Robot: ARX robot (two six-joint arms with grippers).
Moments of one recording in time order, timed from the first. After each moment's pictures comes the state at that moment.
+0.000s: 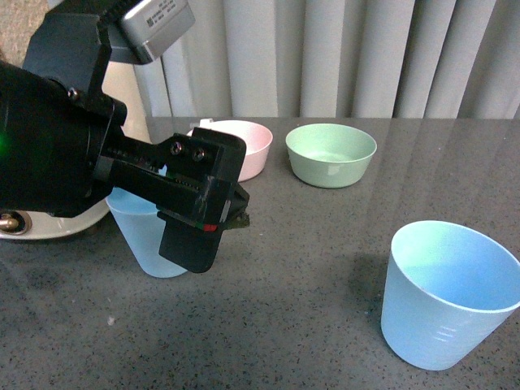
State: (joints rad) left arm -0.42 1.44 0.79 0.02 0.14 0.10; right arm 0.00 0.00 0.01 0.00 0.00 0.01
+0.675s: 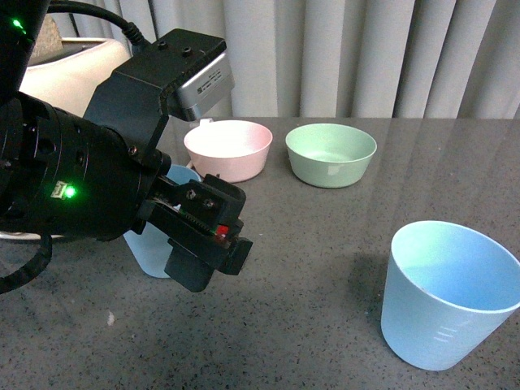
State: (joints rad) left arm -0.44 1.55 0.83 0.04 0.10 0.21; right arm 0.00 0.00 0.01 0.00 0.00 0.01
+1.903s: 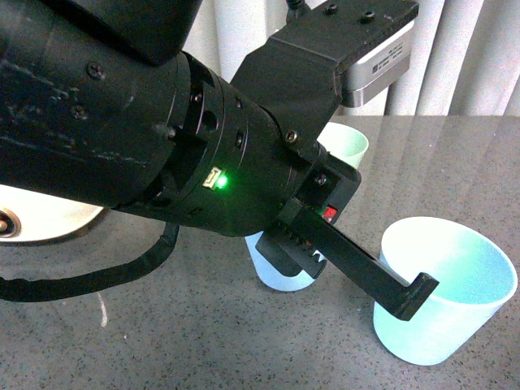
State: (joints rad) left arm -0.65 1.62 0.96 -0.02 0.15 0.27; right arm 0.00 0.00 0.01 0.00 0.00 0.01
